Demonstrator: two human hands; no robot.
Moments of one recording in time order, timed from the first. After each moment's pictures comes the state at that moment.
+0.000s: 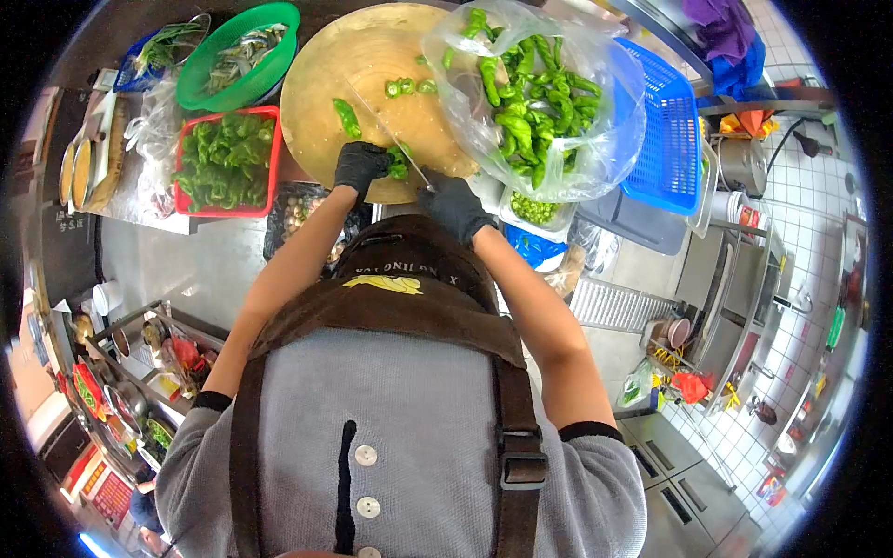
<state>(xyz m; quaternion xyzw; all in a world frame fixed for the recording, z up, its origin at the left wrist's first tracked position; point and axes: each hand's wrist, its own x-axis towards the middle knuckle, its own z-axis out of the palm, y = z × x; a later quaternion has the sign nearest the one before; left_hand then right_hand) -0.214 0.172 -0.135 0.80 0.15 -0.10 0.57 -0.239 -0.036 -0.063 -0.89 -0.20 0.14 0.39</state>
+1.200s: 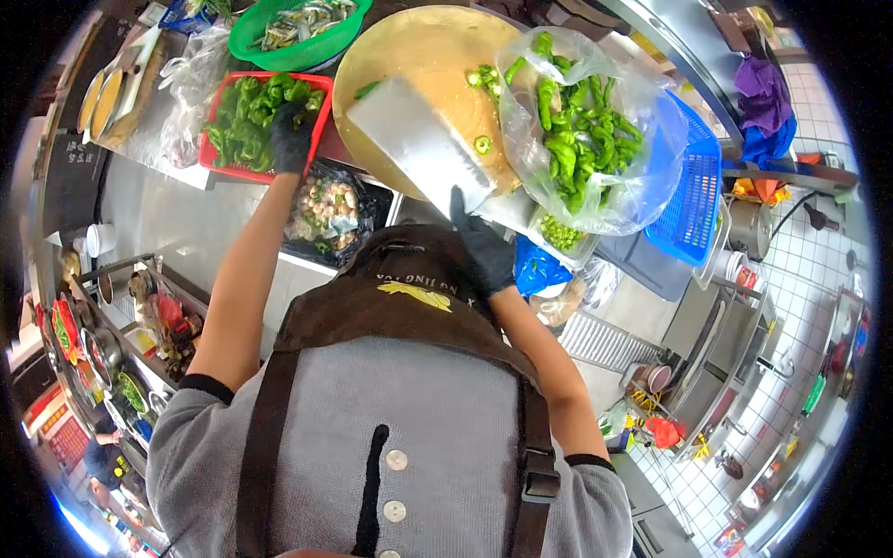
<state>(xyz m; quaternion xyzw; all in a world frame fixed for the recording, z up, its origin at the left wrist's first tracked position) -0.244 0.362 -0.144 0.86 0.17 0.31 0.38 -0.308 -0.037 -0.047 -0.94 -0.30 0.14 0.07</state>
